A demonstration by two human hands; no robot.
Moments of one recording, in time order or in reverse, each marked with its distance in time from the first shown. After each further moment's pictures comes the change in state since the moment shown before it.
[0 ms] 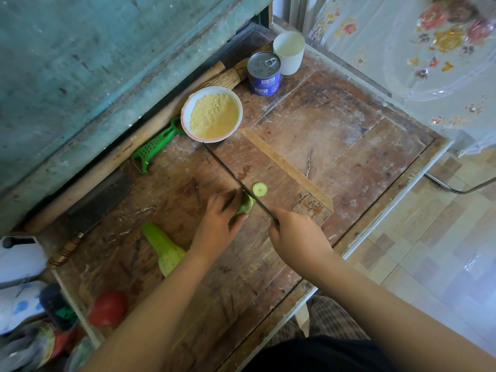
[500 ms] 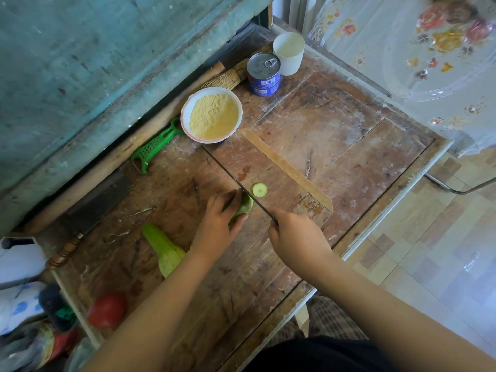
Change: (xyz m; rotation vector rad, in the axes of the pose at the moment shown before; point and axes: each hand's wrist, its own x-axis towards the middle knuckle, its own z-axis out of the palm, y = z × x) left_hand 0.000 0.001 0.000 0.006 -0.011 -0.006; right_hand 0.001 0.000 0.003 0.004 0.000 -0.011
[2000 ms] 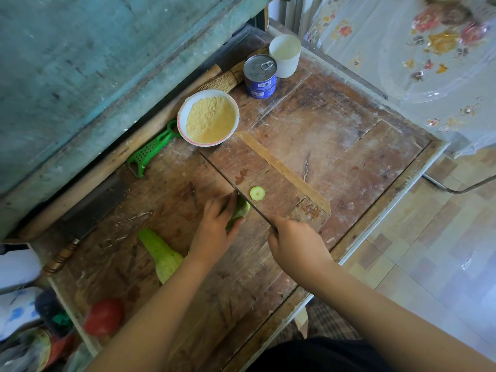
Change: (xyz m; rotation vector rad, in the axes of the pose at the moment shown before) left_hand 0.001 -0.001 0.001 -0.025 0.006 -0.048; right_hand -0.003 0.002 0.001 -0.019 -0.015 -0.003
